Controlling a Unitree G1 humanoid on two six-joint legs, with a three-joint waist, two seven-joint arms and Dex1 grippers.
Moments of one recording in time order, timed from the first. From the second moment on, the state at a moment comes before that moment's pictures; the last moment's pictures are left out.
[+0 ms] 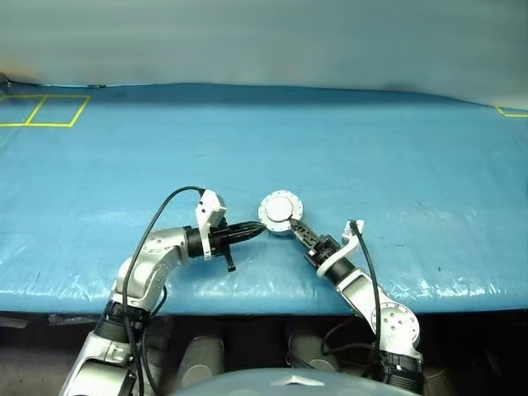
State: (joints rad) left arm -0.21 0.38 -0.14 -0.12 -0.43 0.47 -0.96; right arm 0.06 0.08 -0.28 -0.16 1.07 0.82 0.24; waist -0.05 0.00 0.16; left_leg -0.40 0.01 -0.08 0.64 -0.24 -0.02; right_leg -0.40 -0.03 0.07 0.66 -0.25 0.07
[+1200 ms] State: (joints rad) left arm -0.06 0.18 0.13 -0.21 -0.94 0.75 -0.73; right arm 0.02 -0.01 -0.09 -0.34 1.34 0.81 0.17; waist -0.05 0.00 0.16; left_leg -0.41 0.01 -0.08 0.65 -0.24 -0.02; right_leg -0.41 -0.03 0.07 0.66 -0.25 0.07
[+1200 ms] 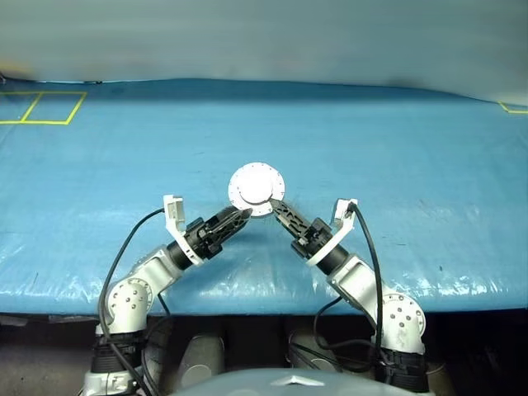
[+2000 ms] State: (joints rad) left arm -0.08 0.09 0.17 -0.12 -0.96 0.73 -0.67; right arm -0.01 -0.05 -0.07 -0.32 1.36 0.82 0.14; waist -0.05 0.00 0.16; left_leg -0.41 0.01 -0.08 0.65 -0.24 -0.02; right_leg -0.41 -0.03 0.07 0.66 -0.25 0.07
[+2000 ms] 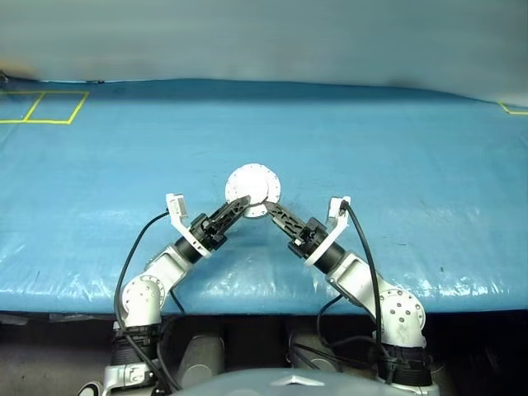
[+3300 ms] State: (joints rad) left arm -0.15 0.00 0.15 -0.06 -0.99 0.70 -0.63; right arm -0.02 -0.06 -0.07 -0.29 1.39 0.84 0.17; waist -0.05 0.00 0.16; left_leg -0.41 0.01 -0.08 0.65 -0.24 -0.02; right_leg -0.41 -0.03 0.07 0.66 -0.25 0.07
